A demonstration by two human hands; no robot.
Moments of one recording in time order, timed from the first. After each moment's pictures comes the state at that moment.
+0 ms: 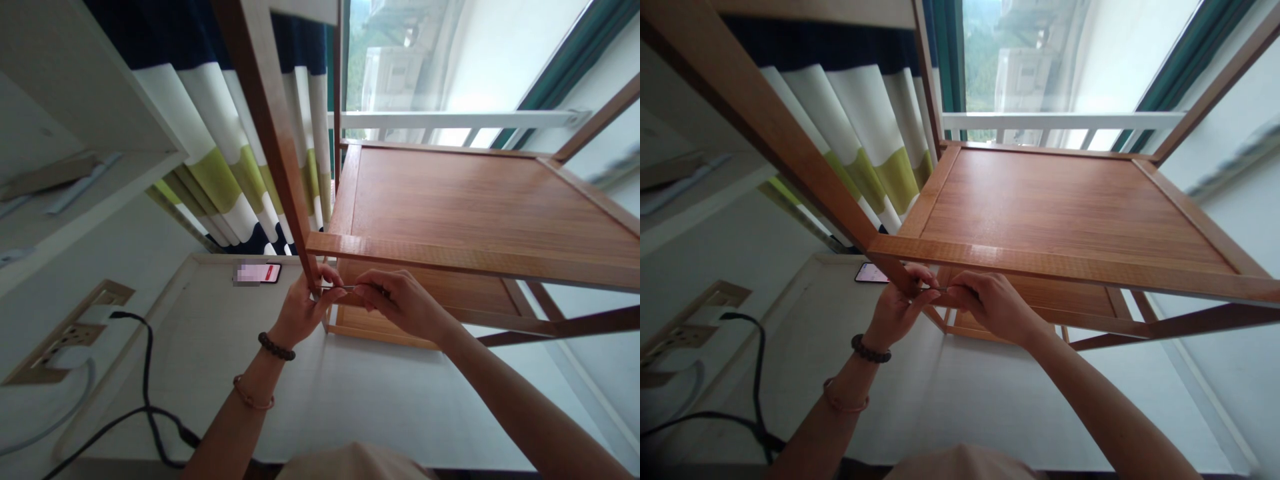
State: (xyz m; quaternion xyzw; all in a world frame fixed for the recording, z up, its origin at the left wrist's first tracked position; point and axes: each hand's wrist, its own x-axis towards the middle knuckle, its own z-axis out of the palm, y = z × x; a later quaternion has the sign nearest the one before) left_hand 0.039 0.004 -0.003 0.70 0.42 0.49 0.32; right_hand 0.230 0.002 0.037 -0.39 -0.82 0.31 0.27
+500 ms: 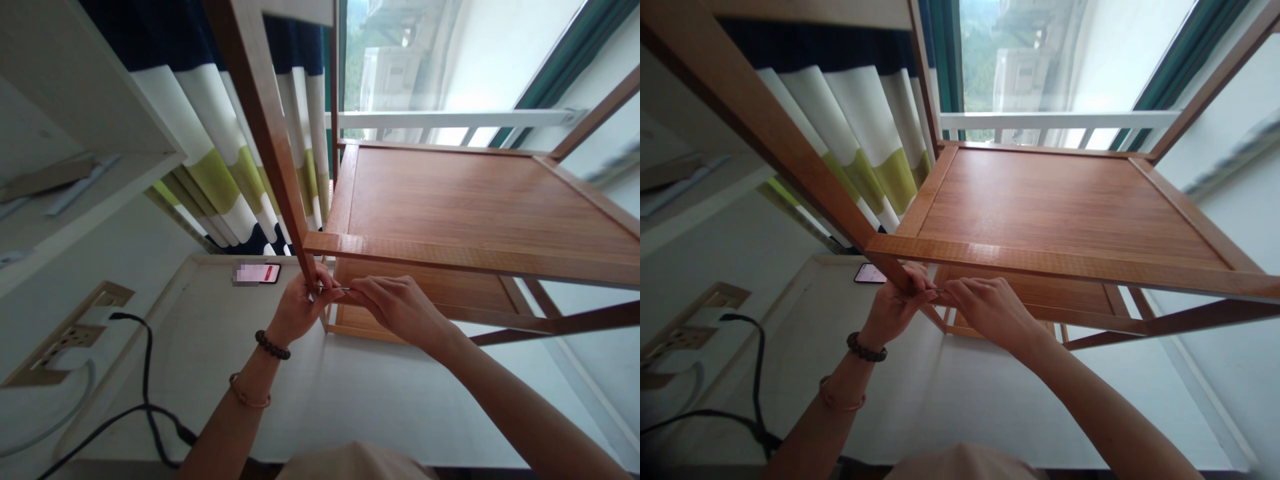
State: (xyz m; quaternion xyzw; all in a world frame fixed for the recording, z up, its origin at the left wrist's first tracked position) left_hand 0.036 0.007 -0.006 0.70 0.36 0.51 0.35; right_hand 0.227 -0.004 0.029 -0.36 -0.90 0.08 0.24
